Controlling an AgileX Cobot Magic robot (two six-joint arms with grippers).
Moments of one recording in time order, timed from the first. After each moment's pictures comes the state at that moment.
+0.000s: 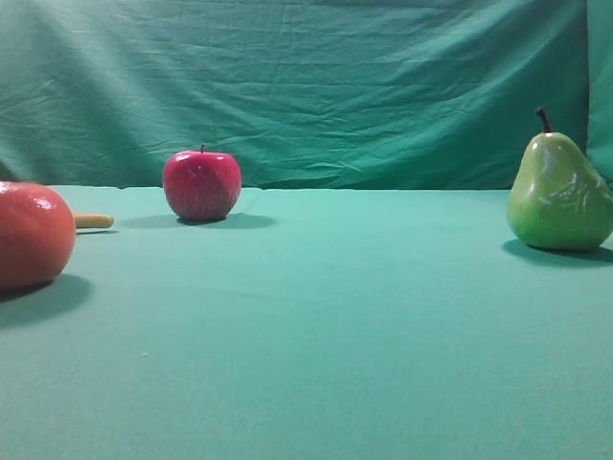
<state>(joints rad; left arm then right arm) -0.19 -0.01 0.02 0.19 0.36 -0.07 0.09 -0.01 0.02 -0.07 0.41 -0.02</state>
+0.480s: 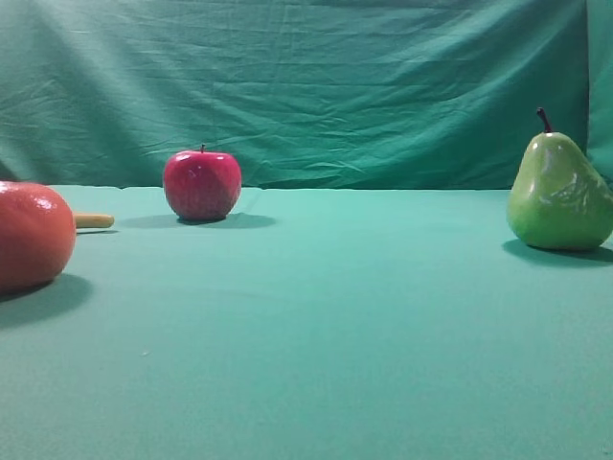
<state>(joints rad) -0.19 -0.01 0.02 0.19 0.36 -0.07 0.09 -0.01 0.02 -0.07 0.41 -0.02</state>
